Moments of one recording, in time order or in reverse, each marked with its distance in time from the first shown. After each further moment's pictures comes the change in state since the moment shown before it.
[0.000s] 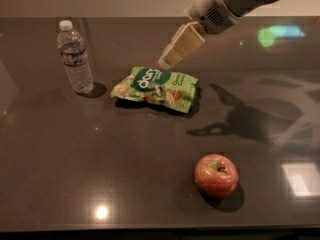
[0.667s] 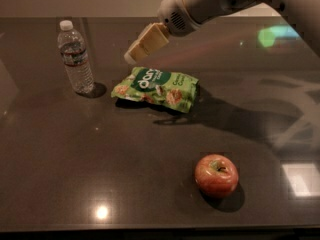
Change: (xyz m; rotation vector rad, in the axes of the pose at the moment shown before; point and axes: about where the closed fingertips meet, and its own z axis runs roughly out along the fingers) arm -0.047 -0.001 0.057 0.006 -0.120 0.046
